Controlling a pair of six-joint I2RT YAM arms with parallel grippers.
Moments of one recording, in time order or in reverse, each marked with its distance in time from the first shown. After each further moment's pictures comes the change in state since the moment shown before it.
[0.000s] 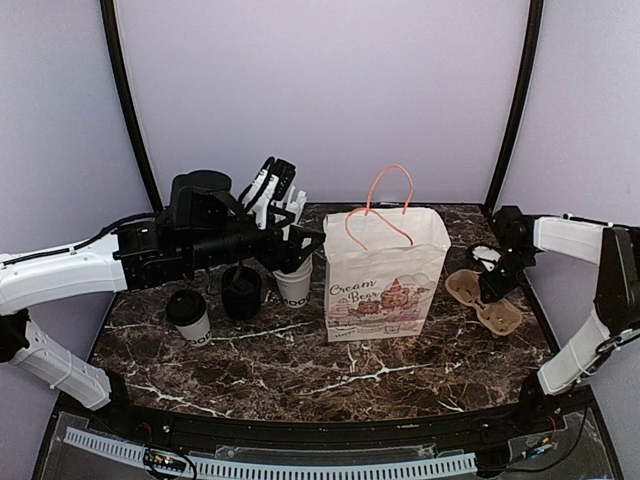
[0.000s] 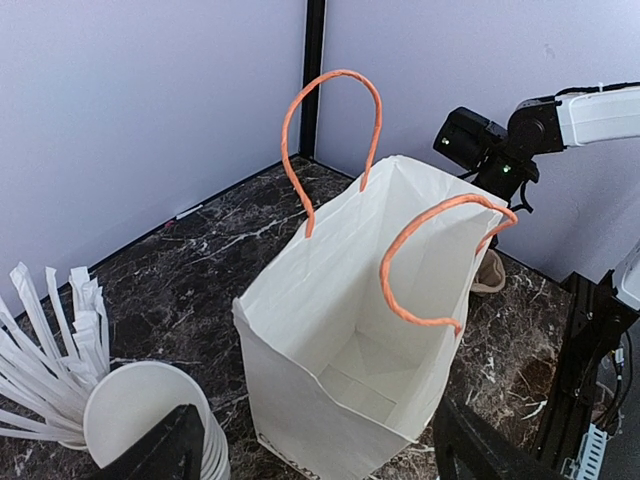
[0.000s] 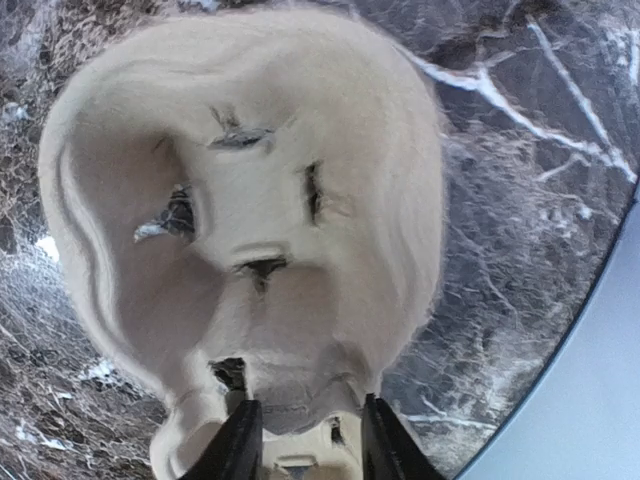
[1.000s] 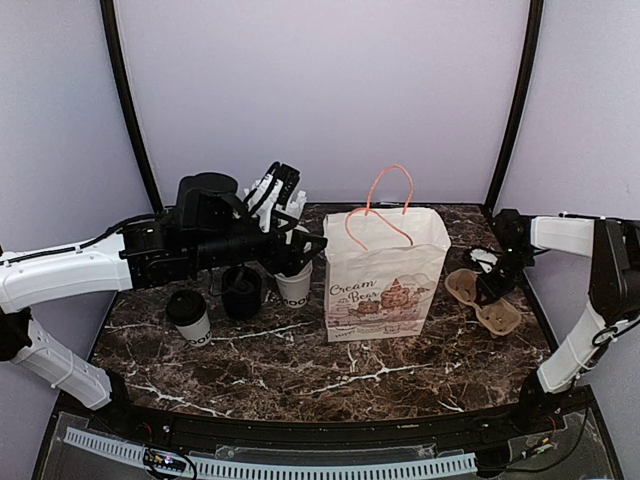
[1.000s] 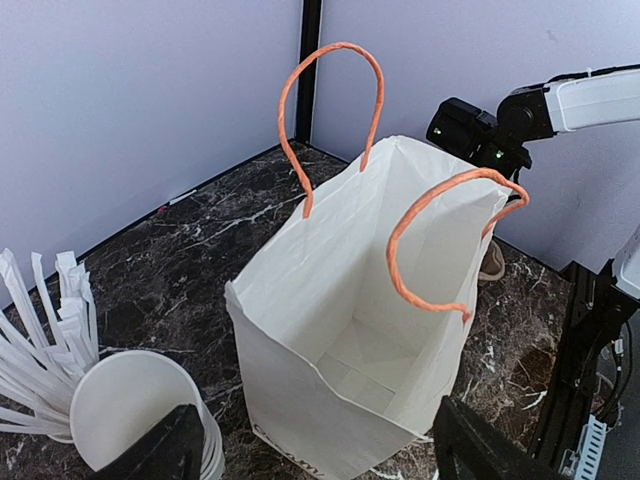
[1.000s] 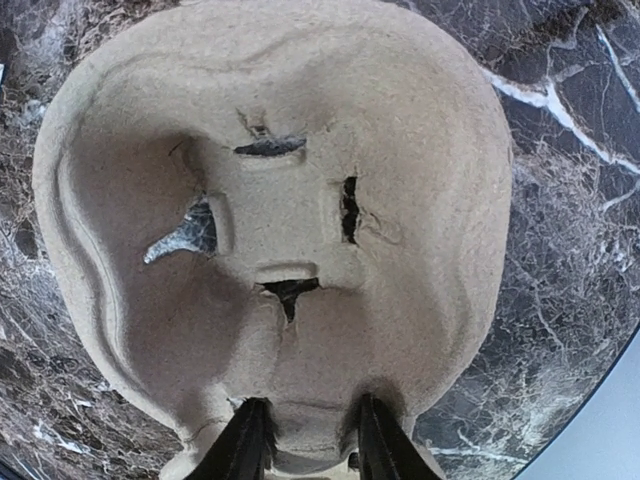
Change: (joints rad) left arm 0.013 0.022 0.000 -0.015 0.026 -0.010; right arm -0.035 0.082 0.010 0.002 -0.117 -0.029
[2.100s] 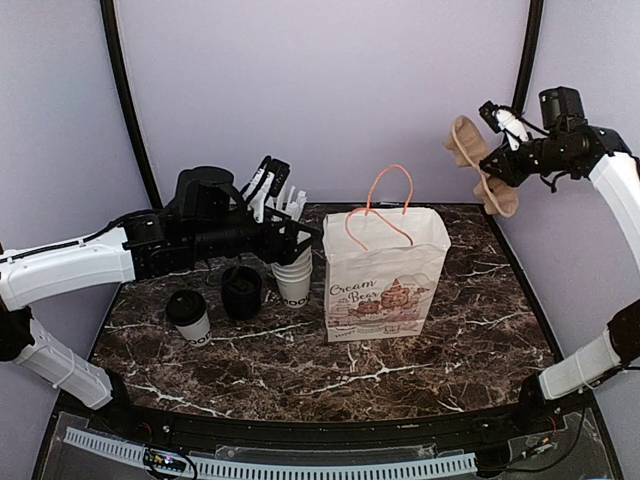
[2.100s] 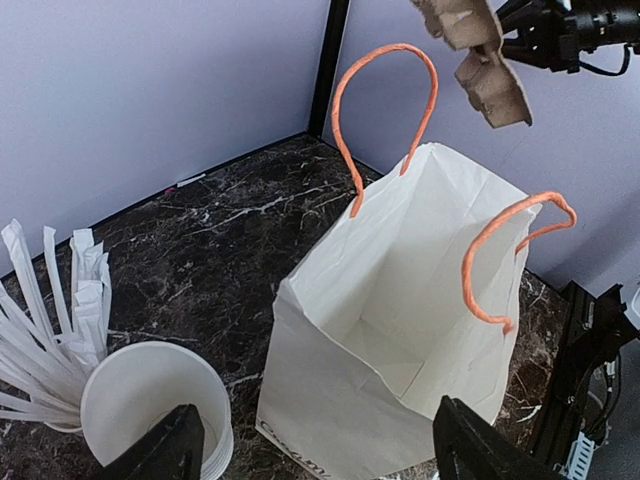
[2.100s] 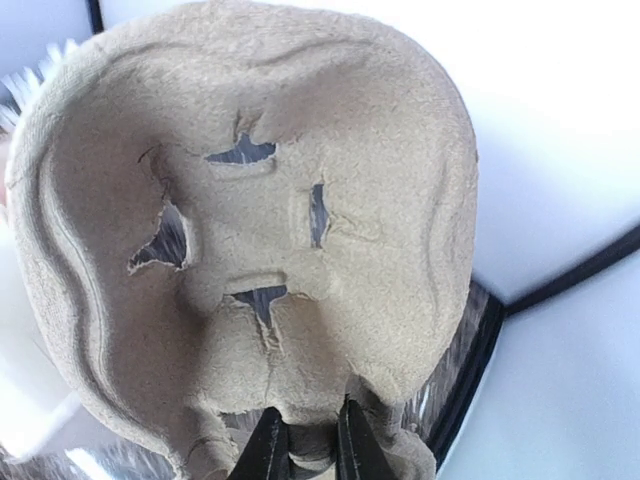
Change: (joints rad) left arm 0.075 0.014 0.005 -0.007 0.072 -0.076; right arm 0.087 -0.230 0.669 -0.138 -0.203 -0.022
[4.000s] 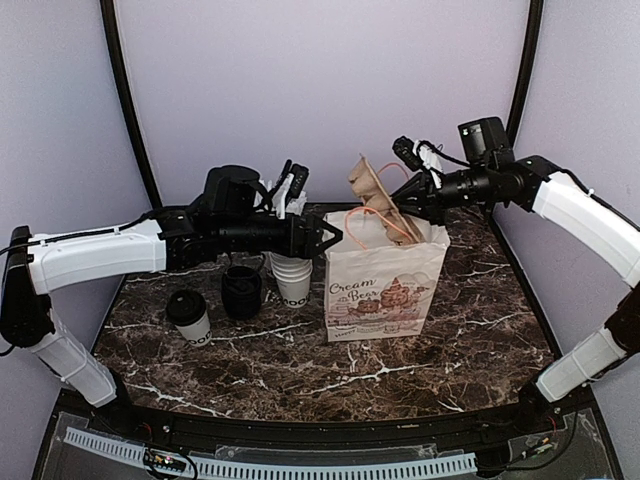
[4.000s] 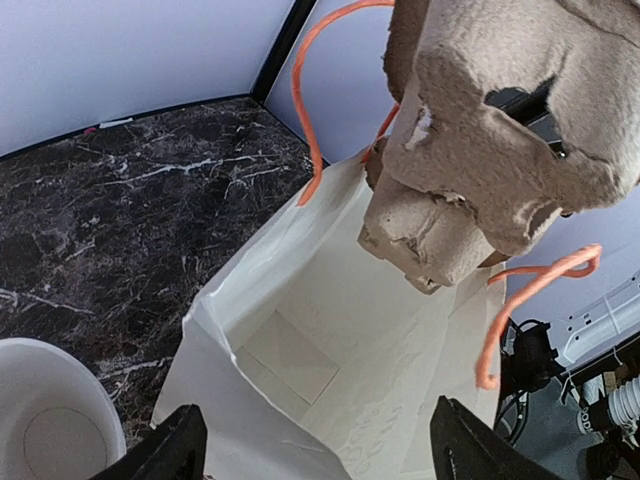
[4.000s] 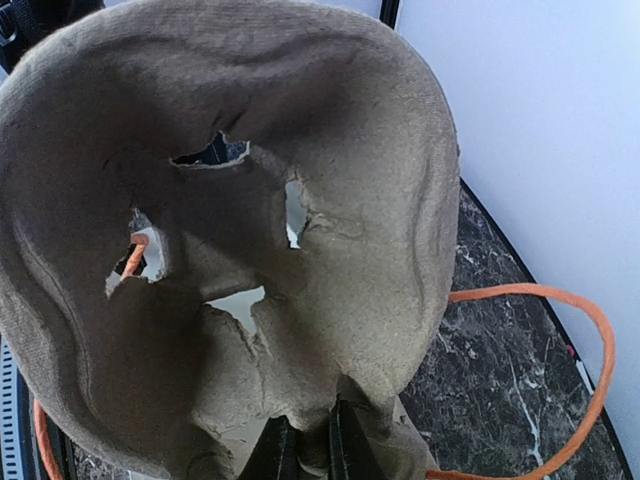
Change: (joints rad) left arm 0.037 0.158 0.080 0.062 0.221 -0.237; right arm 0.398 0.061 -0.230 0.353 -0.331 0.010
